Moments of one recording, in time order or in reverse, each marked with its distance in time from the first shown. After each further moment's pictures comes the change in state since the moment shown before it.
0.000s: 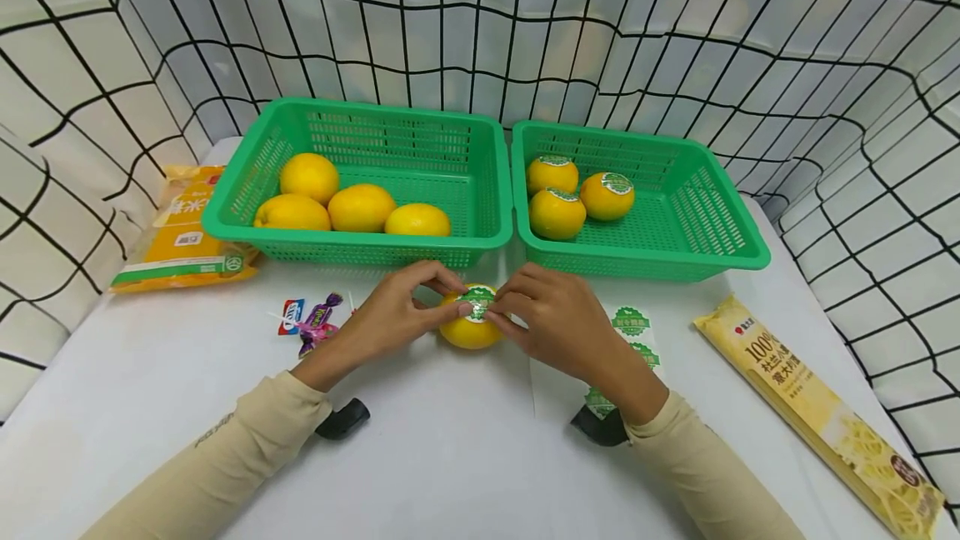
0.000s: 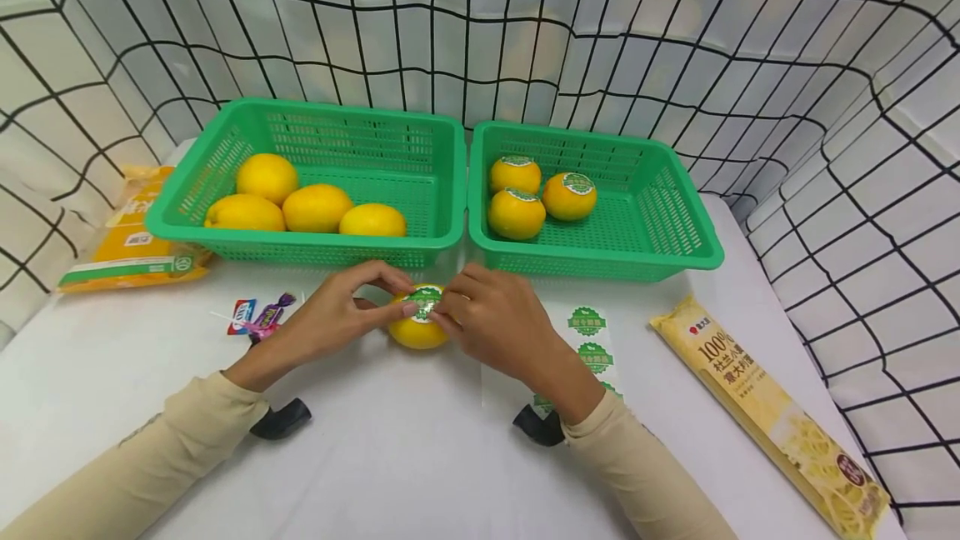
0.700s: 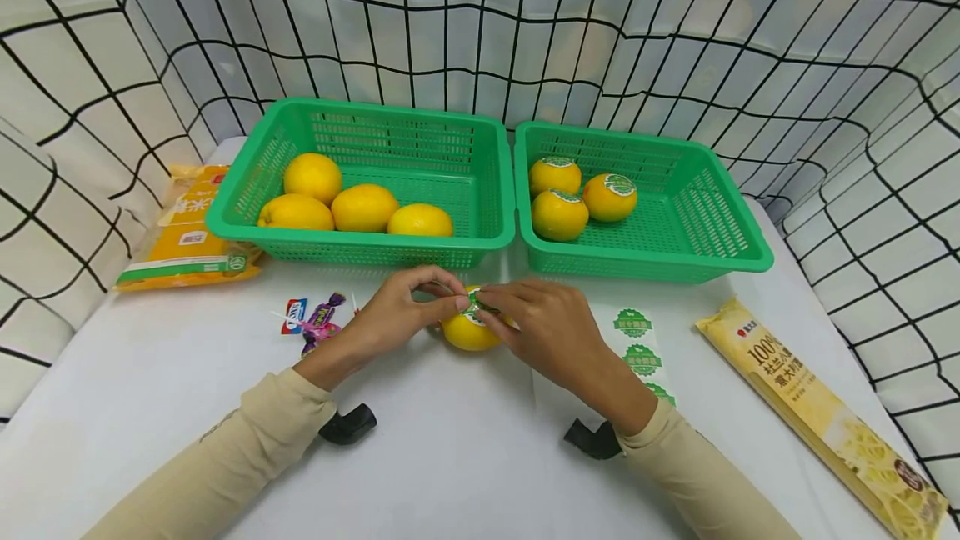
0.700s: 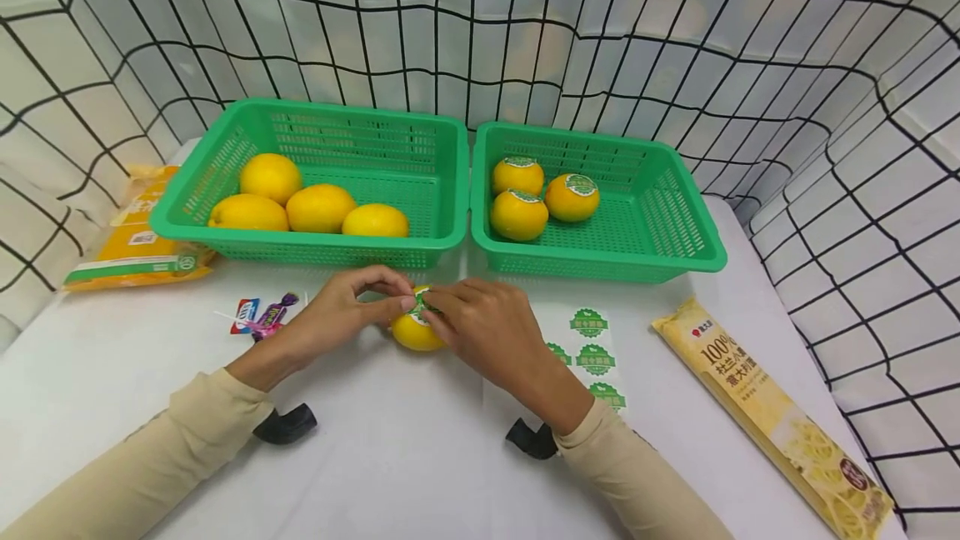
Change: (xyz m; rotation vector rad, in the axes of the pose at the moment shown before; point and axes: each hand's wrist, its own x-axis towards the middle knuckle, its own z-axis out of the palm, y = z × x) left_hand -0.003 -0.002 -0.002 -0.206 -0.055 -0.218; right_hand 0.003 -0.018 0.007 -0.073 -0.001 0.138
